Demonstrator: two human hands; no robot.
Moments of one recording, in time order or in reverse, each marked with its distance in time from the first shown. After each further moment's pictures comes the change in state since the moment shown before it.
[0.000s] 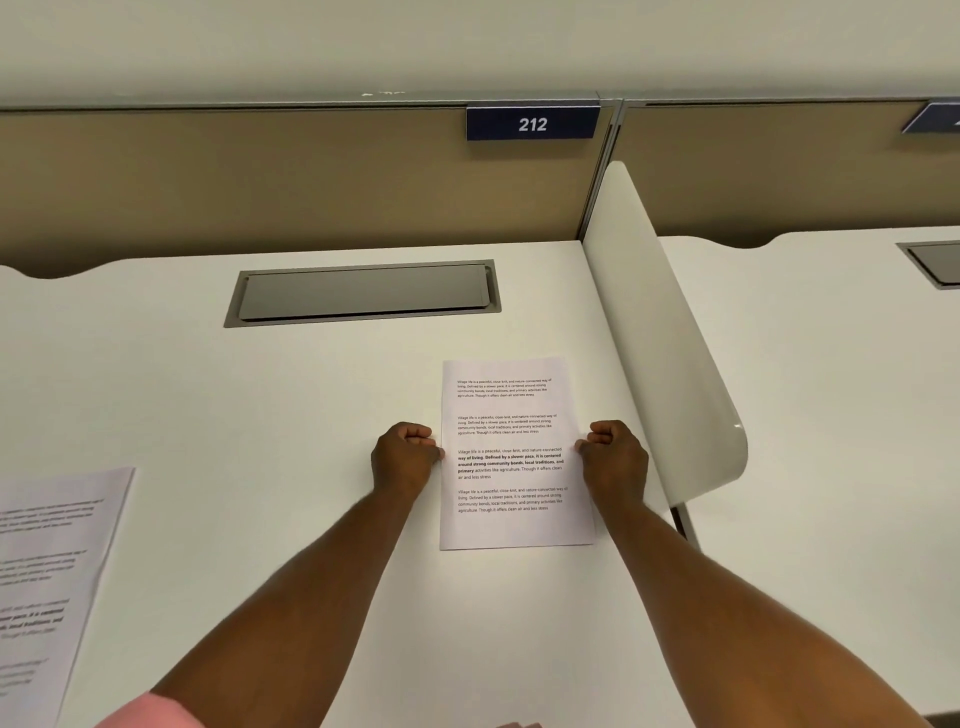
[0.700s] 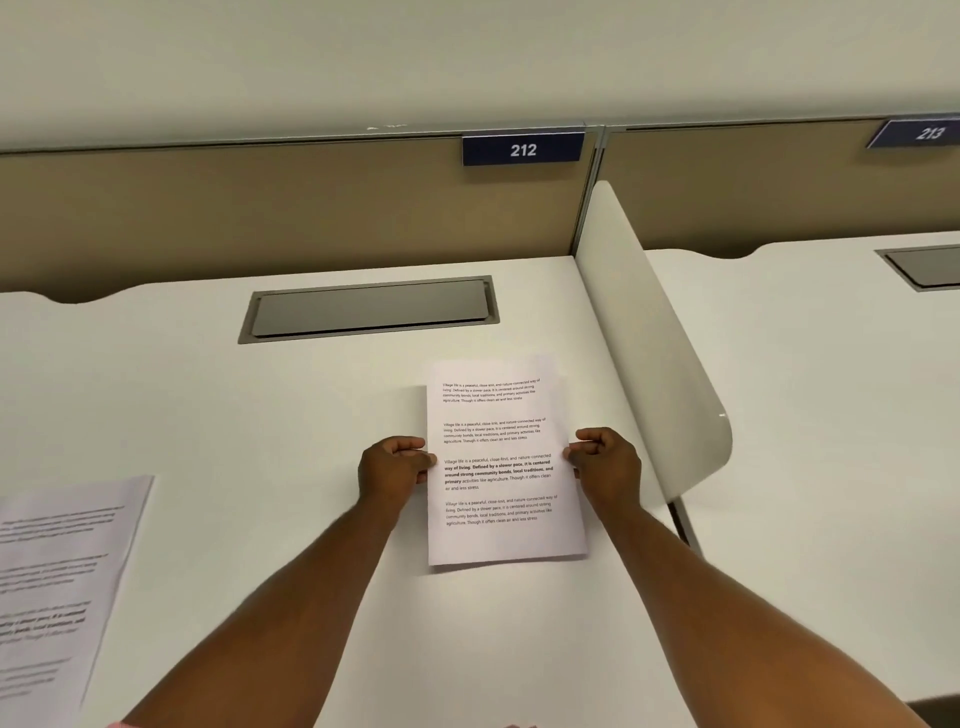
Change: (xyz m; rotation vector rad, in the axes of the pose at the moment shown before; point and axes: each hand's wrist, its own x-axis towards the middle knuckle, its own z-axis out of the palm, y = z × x) left_hand -0.024 -0.005 -0.035 -0.221 -0.084 -0.002; right_hand -0.024 0.006 -0.005 0.123 -0.092 -0.053
